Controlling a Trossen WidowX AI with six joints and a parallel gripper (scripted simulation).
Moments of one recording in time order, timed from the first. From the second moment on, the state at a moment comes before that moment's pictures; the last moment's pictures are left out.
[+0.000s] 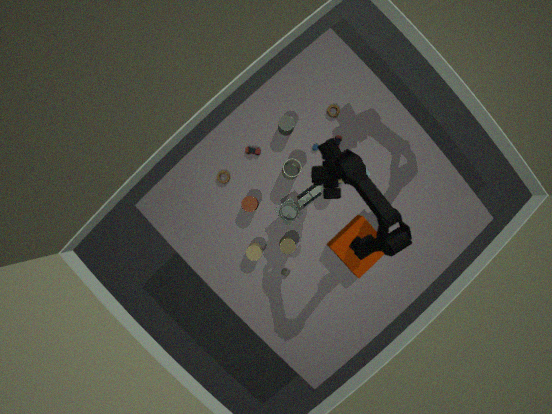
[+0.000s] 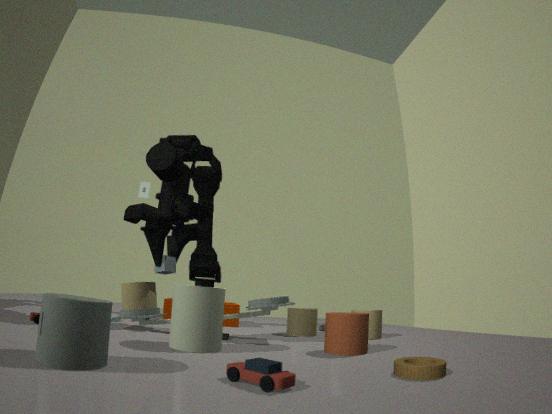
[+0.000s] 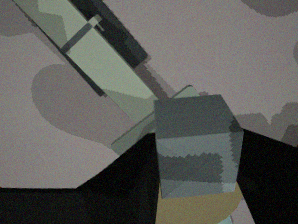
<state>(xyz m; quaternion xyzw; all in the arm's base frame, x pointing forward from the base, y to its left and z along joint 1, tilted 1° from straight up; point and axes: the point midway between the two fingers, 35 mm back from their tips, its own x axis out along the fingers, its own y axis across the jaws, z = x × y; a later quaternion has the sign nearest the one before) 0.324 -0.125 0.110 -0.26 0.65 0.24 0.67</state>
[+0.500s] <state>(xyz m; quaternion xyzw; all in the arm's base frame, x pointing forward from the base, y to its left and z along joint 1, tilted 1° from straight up) 0.282 -0.193 0.092 -0.26 0.65 0.23 0.67</state>
